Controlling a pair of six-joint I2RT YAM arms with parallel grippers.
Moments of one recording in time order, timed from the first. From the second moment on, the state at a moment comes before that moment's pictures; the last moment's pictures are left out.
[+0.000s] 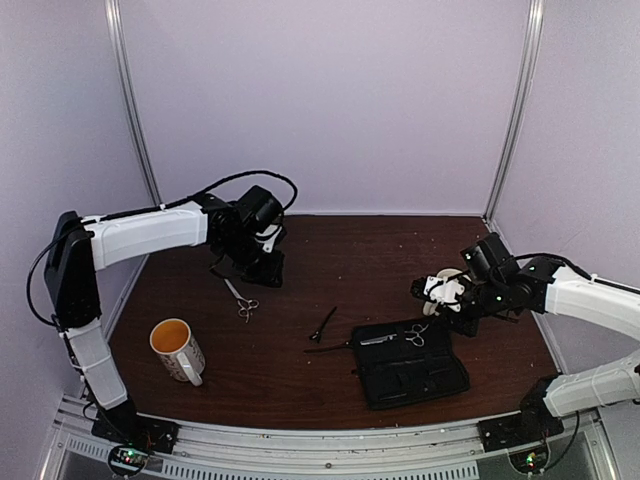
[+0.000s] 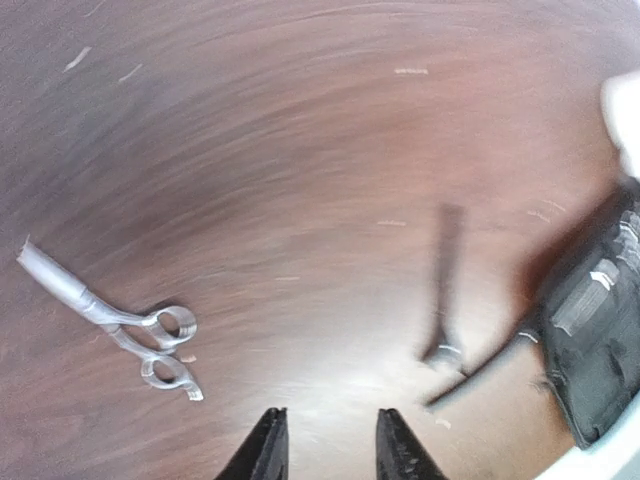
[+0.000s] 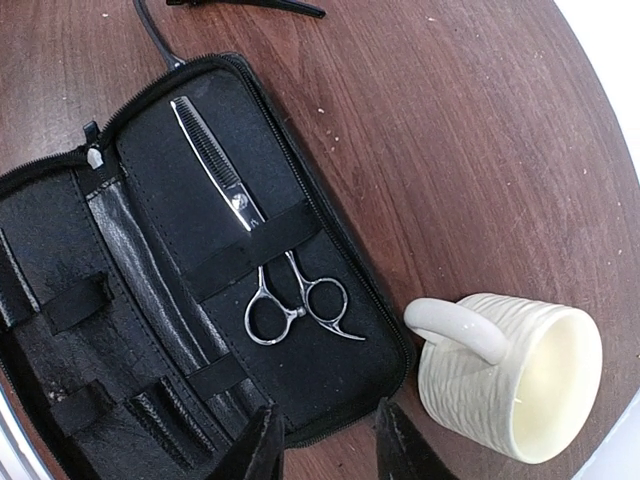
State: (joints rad) left arm -0.75 1.81 1.52 -0.82 0.02 -0.37; right arm 0.58 1.13 0.76 -0.60 -0.08 -0.61
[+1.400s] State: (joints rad) left arm -0.60 2.07 1.48 -0.75 -0.02 -0.56; right arm 0.61 1.10 0.76 -0.59 -0.06 -0.60
